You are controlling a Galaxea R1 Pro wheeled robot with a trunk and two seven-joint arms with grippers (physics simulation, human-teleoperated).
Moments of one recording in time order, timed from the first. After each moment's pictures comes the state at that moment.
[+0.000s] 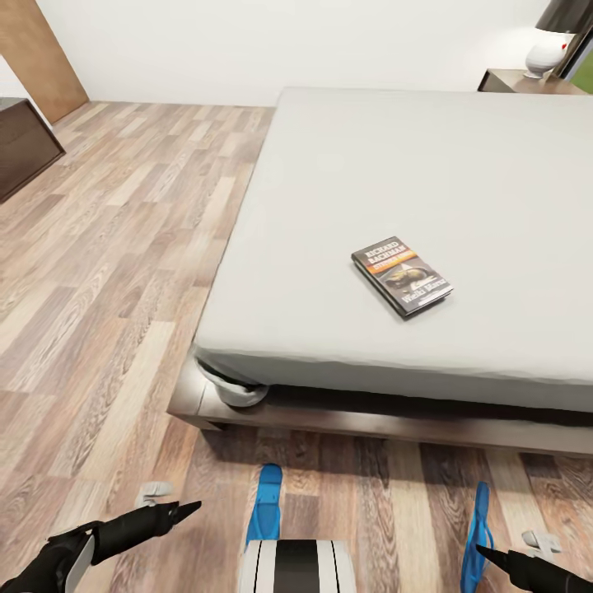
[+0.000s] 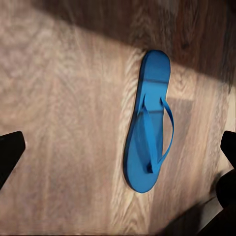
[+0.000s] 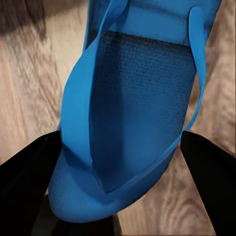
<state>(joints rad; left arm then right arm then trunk) -0.48 0.21 0.40 -0.45 -0.12 0.21 -1.02 -0.47 -0.50 -0.15 -0.13 -0.24 0.06 0.95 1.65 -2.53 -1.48</state>
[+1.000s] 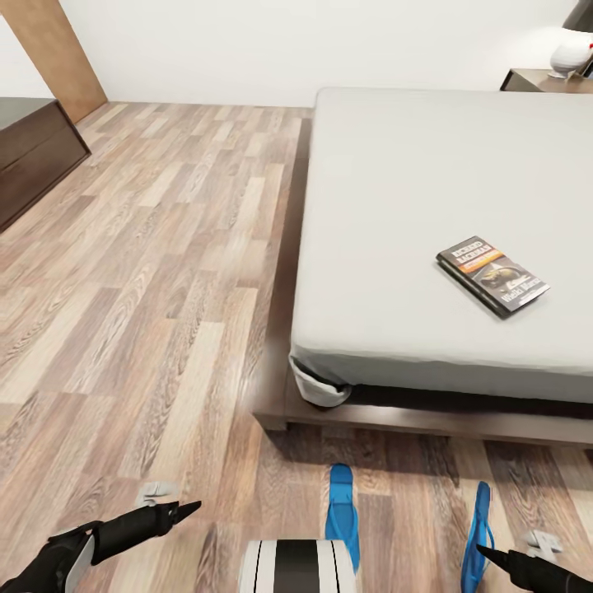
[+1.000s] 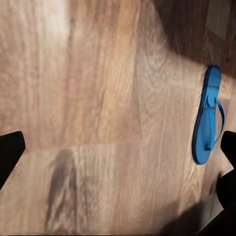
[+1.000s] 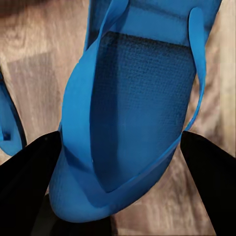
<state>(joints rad) -0.48 0.21 0.40 -0.45 -0.12 0.21 -1.02 -0.47 -0.50 -0.15 -0.13 -0.24 0.06 0.94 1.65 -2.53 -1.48</state>
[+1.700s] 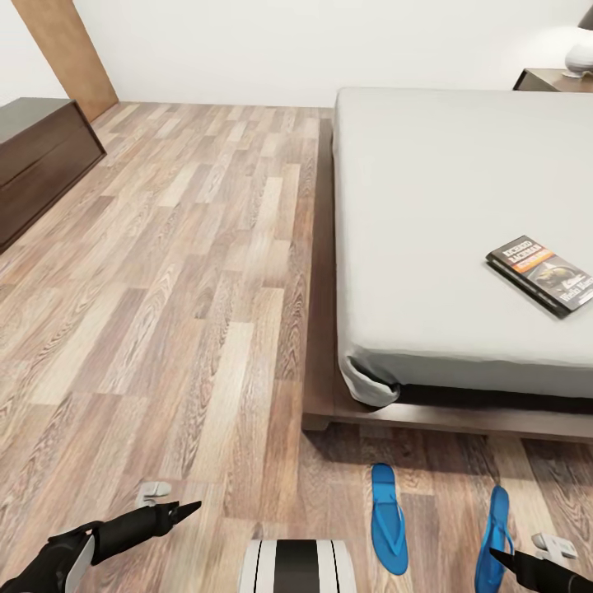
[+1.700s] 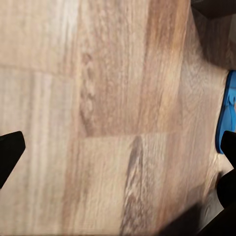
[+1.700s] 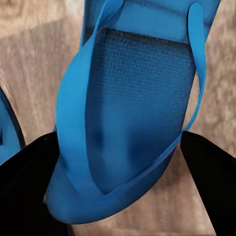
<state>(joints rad) -0.48 0.21 0.40 -0.45 -0.12 0.21 -1.02 -0.47 -0.50 -0.15 -0.13 -0.23 0.06 0.75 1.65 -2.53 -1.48</state>
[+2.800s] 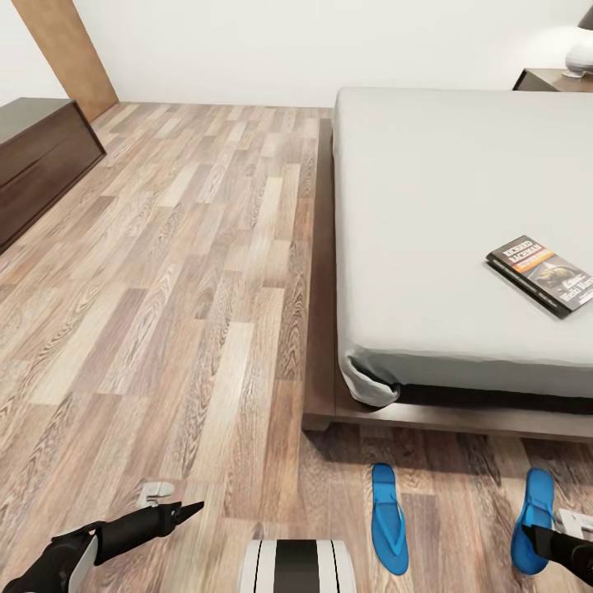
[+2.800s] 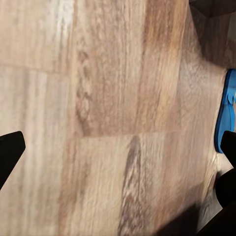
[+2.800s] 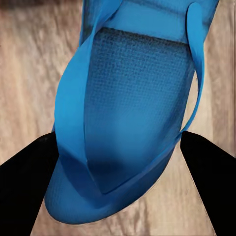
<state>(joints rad) -0.48 0.21 0.40 -0.45 -0.12 0.20 -1.01 -0.47 -0.50 -0.15 -0.28 -0.22 0.06 0.29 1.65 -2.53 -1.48</state>
